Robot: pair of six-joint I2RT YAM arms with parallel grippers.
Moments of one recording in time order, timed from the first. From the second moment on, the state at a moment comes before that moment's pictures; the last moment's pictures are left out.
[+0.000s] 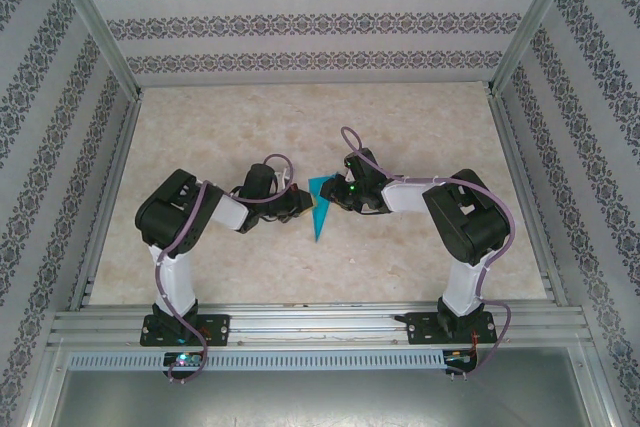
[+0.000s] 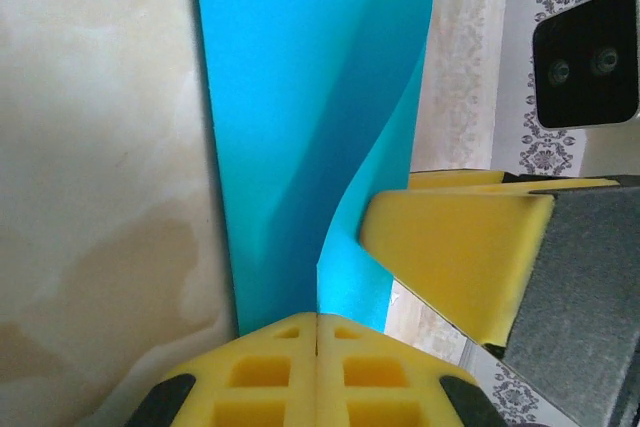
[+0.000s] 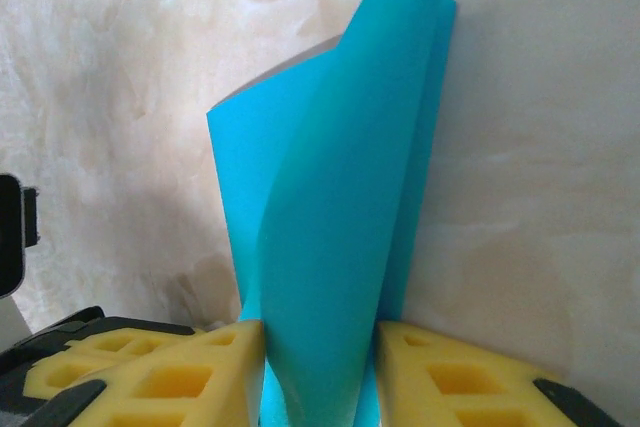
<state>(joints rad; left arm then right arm) -0.44 1.94 0.72 0.63 0.66 -1.01 0.53 1.86 0.91 0.08 -0.37 0.91</state>
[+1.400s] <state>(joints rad) -0.42 1.92 0.73 0.52 0.64 -0.95 0.53 1.86 0.92 0.07 -0.37 0.91</state>
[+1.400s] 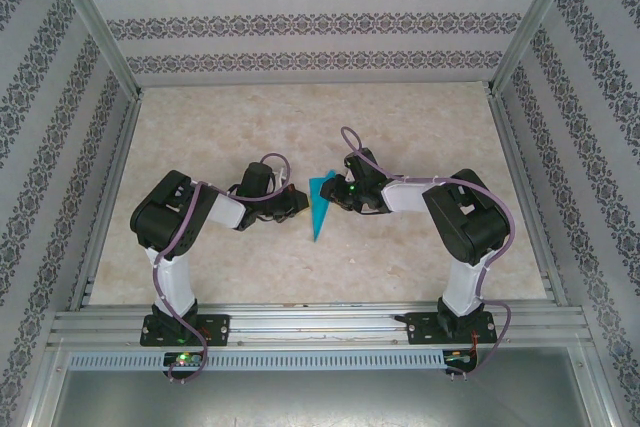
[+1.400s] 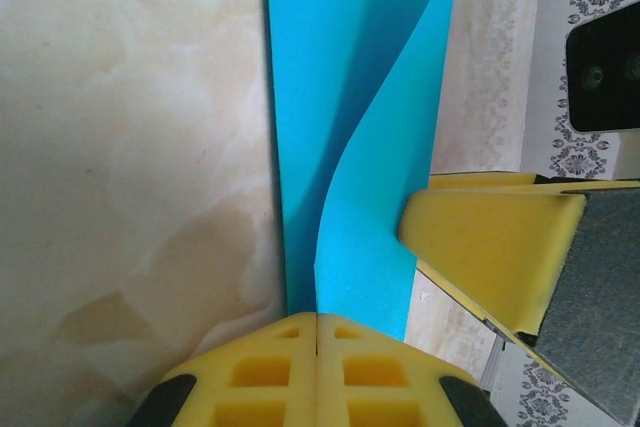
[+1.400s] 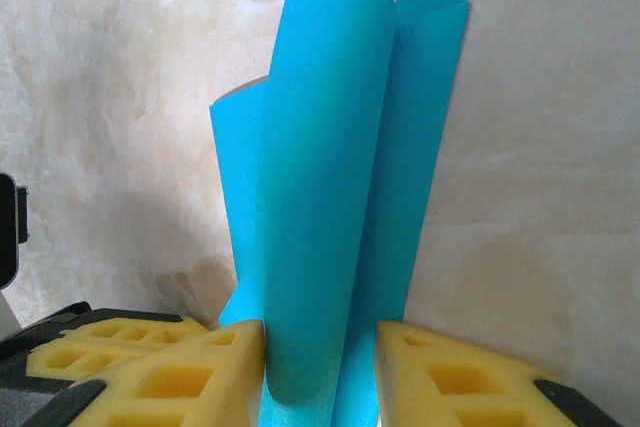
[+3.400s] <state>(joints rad) -0.41 1.93 0.82 0.34 0.68 -0.92 0.50 1.73 0.87 0.05 -0.36 0.88</state>
